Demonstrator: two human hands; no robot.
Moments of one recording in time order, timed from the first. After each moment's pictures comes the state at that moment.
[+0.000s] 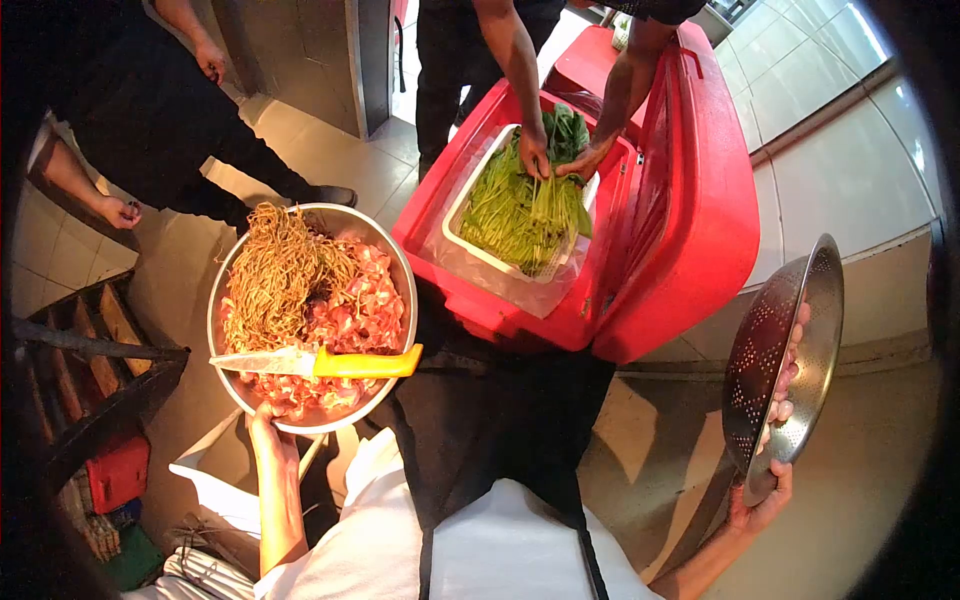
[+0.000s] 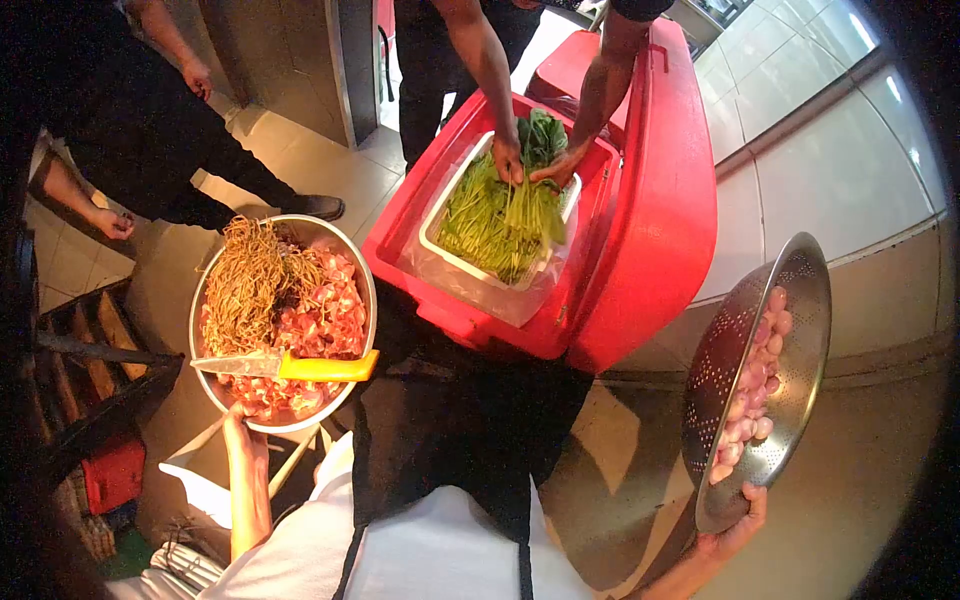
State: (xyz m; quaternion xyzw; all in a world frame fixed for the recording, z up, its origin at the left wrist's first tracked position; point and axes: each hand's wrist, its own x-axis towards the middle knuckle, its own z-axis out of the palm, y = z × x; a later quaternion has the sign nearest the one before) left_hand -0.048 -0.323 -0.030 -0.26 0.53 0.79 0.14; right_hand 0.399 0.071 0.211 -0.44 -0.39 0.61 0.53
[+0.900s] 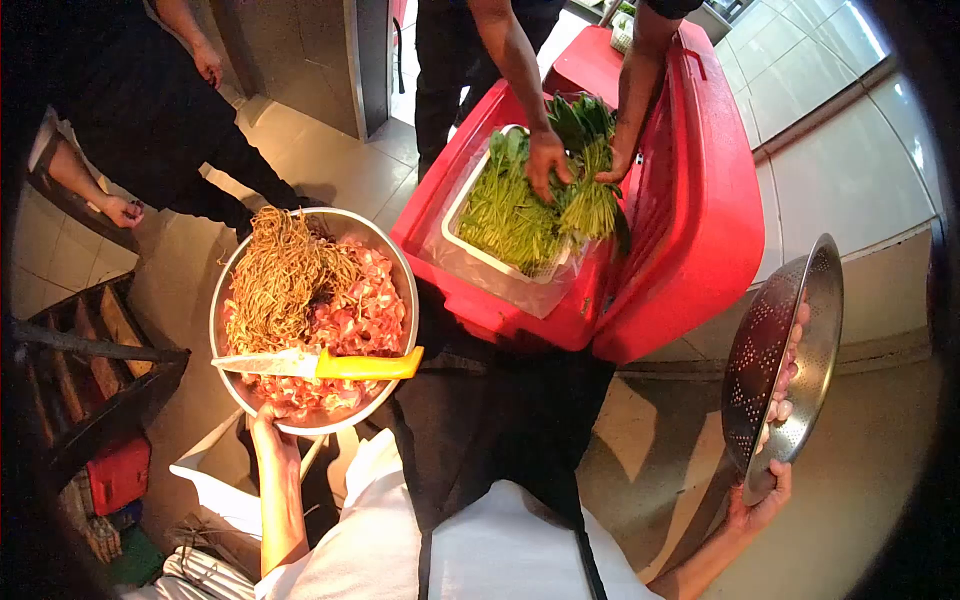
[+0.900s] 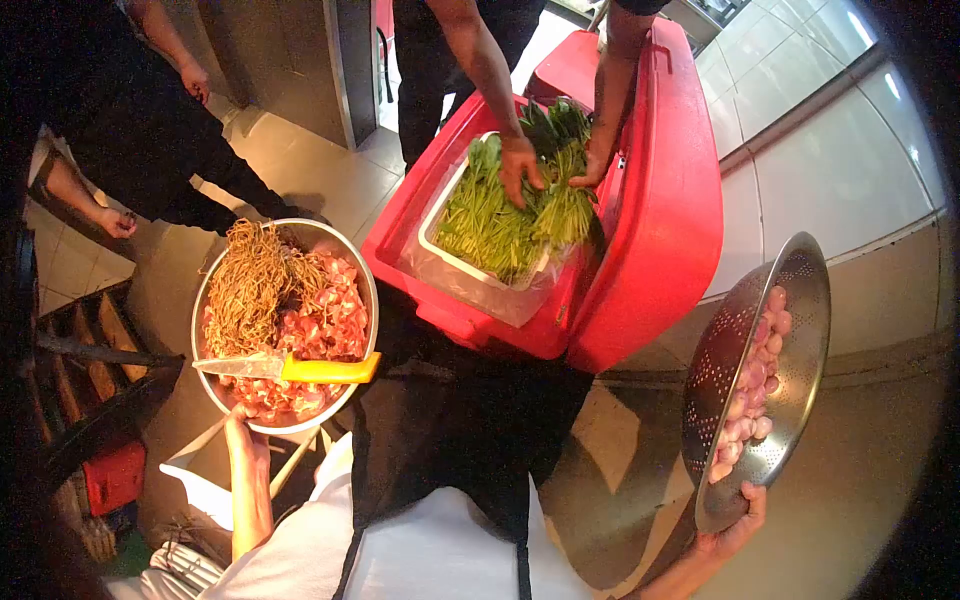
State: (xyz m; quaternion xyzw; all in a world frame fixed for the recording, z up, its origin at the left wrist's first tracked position) left_hand -0.046 -0.317 -0.023 -0.28 0.54 0.79 0.13; right_hand 0.407 0.078 0.205 -0.45 -0.38 0.59 0.55
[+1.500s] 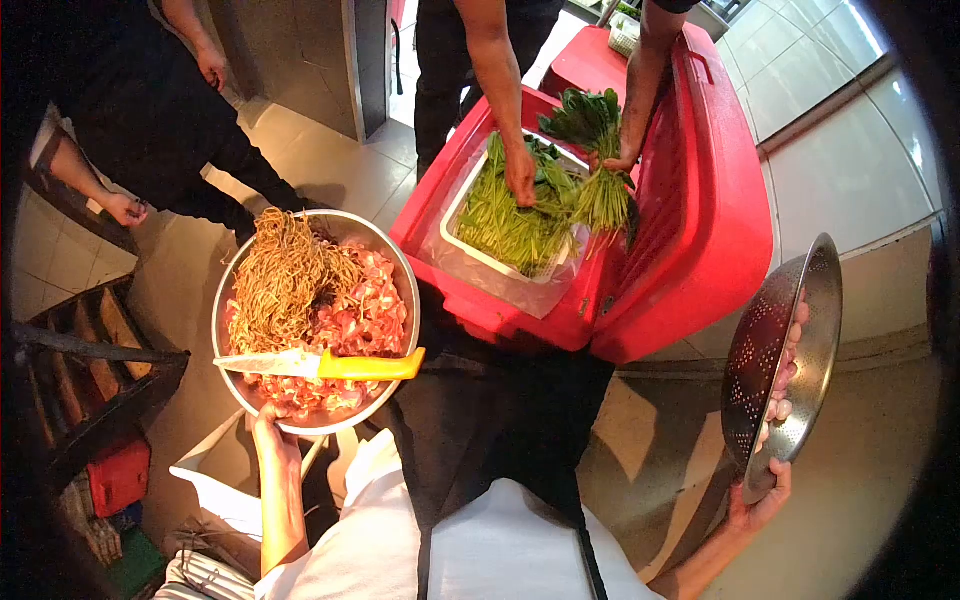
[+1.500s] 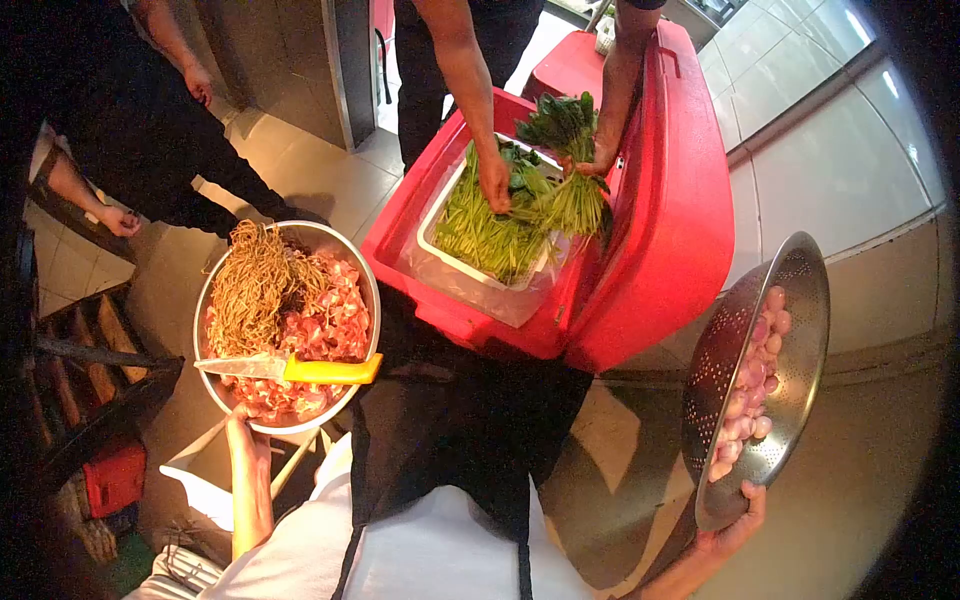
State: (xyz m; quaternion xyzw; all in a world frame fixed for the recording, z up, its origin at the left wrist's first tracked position) left_hand -0.047 -0.317 -0.027 -0.27 0.53 0.80 0.12; right_hand 0.395 0.073 0.212 -0.43 -0.38 0.61 0.54
